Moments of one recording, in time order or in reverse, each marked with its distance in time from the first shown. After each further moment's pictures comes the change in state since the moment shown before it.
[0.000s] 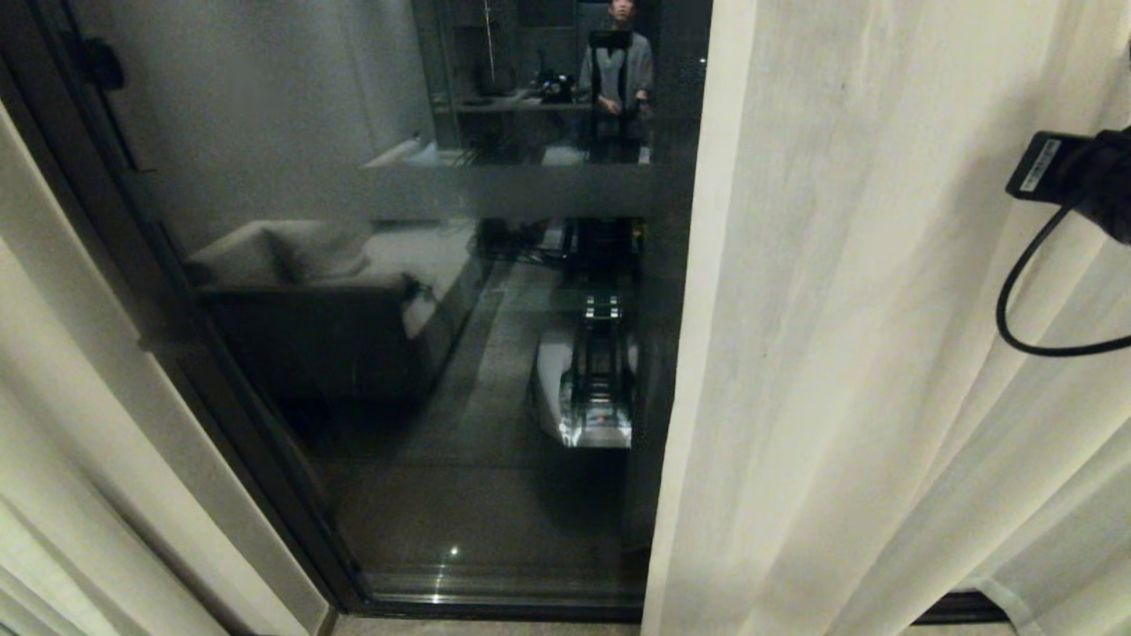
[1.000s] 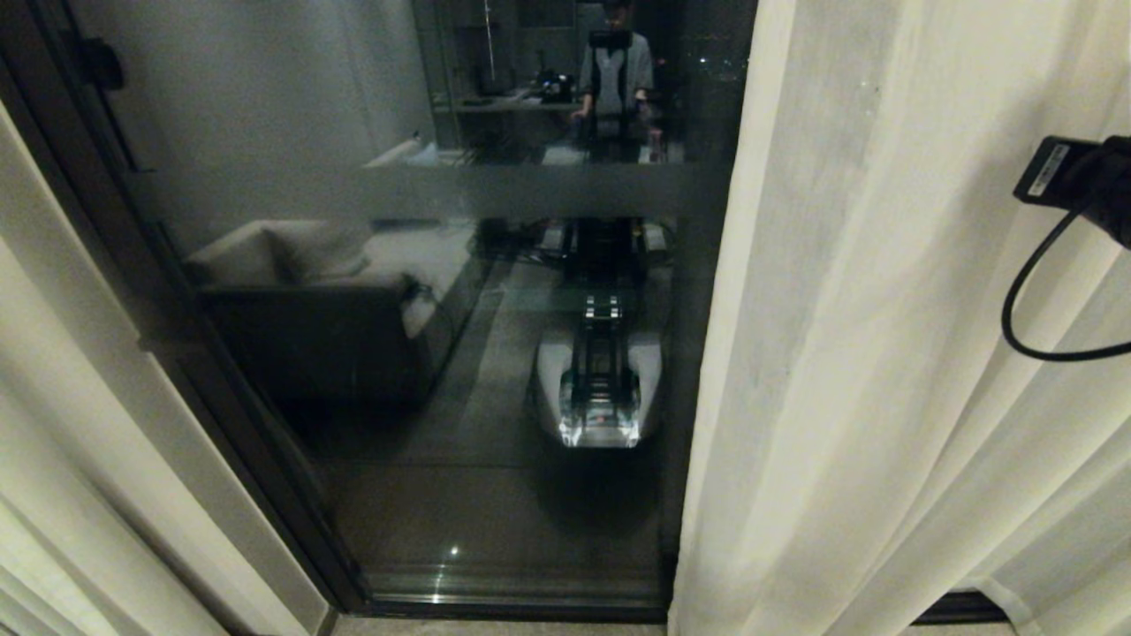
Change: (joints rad) left arm 0.000 0.000 0.000 0.000 -0.001 0.000; right arm -0.020 -0.001 0.029 -0.030 0.020 0.008
